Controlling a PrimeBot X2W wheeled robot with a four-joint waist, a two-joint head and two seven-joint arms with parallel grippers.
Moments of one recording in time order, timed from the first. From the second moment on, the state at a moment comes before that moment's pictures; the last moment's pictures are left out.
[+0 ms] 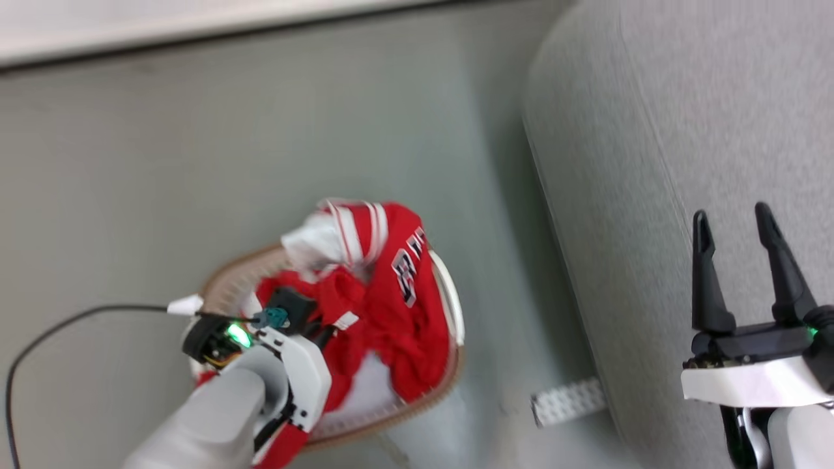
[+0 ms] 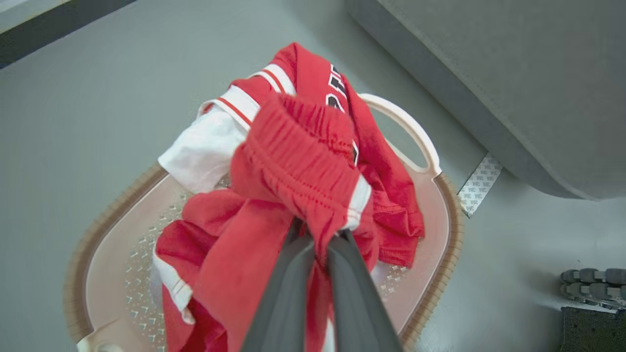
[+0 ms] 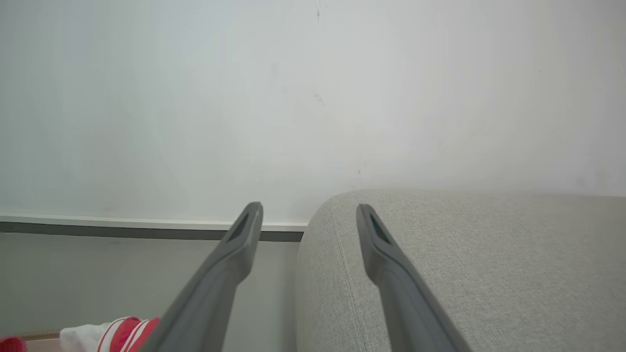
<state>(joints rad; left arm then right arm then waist) -0.83 0.24 -1.11 1.09 -0.65 -0.13 -0.25 -0.27 -0.05 0.00 0.04 0.16 0.13 -0.26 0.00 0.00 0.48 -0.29</state>
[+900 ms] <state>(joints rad) -0.62 0.25 -0.74 0.50 -0.66 -0.07 -0.26 -0.08 -0.05 0.02 0.13 0.13 0.13 -0.26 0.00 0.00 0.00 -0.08</state>
